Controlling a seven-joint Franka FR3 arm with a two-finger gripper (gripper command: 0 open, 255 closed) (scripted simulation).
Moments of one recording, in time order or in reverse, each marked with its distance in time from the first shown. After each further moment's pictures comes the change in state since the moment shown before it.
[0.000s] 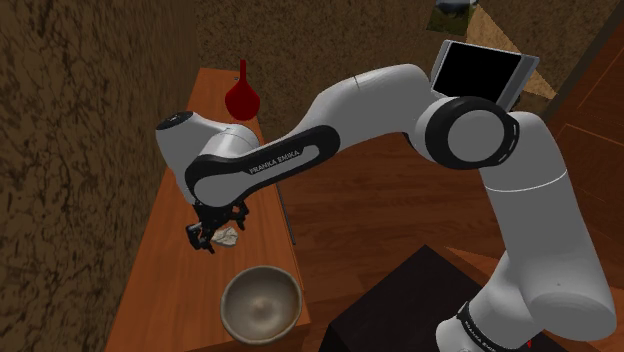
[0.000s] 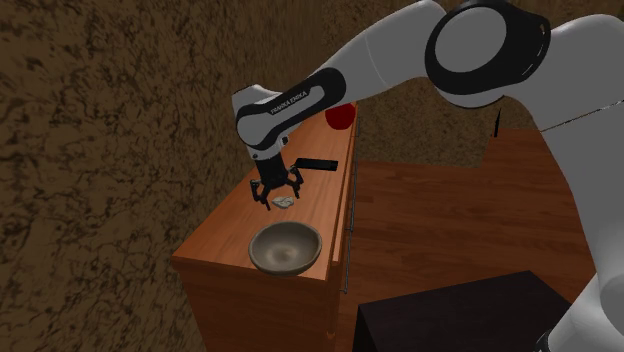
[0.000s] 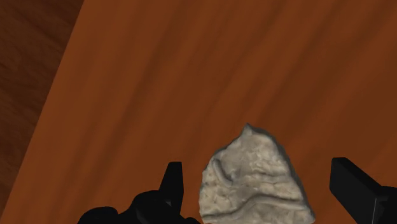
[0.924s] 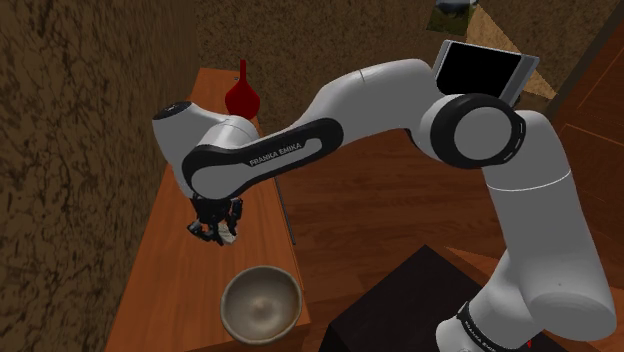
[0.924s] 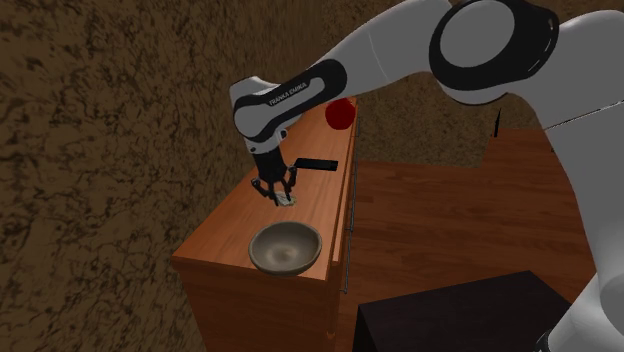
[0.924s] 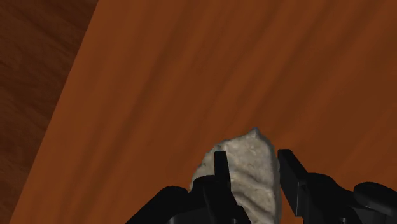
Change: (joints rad) arm 0.000 -0.022 0.009 0.013 0.009 -0.026 -0.007
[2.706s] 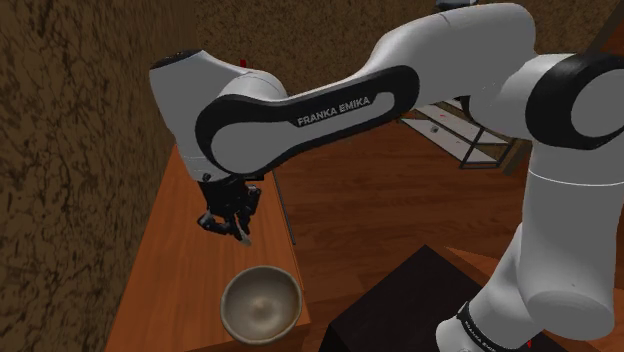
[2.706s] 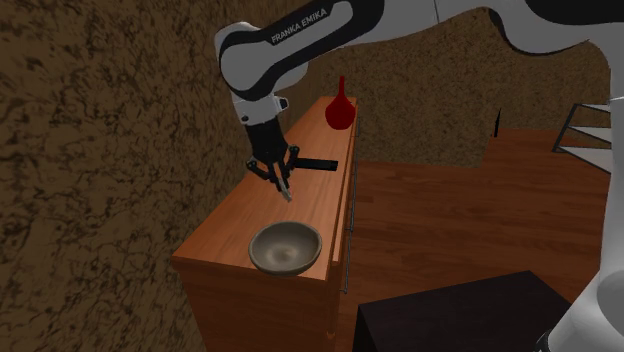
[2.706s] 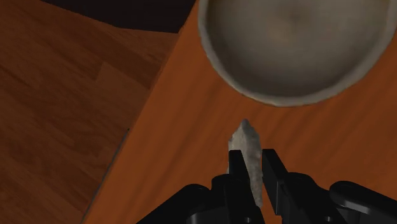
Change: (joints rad) arm -0.029 -0.314 0.089 -0.227 0.125 -0.083 0.049
